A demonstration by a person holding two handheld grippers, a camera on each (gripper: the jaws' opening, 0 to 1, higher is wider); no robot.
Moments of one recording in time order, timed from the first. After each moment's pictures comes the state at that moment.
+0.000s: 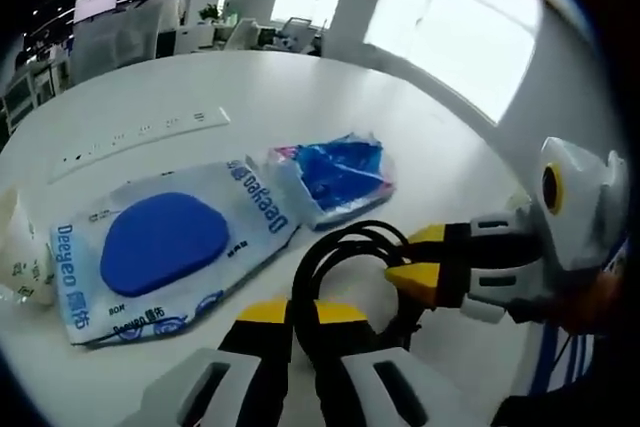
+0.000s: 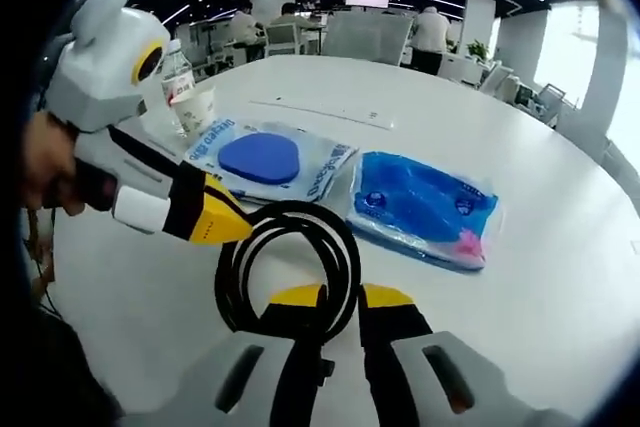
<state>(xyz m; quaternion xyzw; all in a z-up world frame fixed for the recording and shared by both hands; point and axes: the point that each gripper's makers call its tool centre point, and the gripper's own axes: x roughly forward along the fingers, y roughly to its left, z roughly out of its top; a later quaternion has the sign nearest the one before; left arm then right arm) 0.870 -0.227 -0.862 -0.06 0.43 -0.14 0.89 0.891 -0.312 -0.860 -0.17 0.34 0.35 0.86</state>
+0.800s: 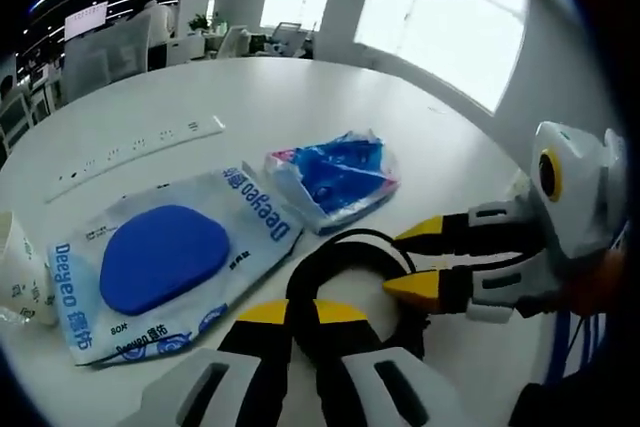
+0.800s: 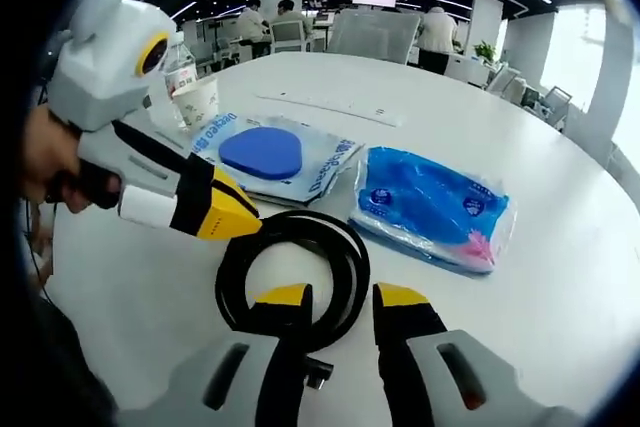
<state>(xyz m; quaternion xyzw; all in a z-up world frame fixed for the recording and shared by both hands) 0.874 -0.225 -0.861 -0.02 0.40 -0.15 0.90 0.889 -0.310 -0.860 -0.18 0.33 0.37 0.85</state>
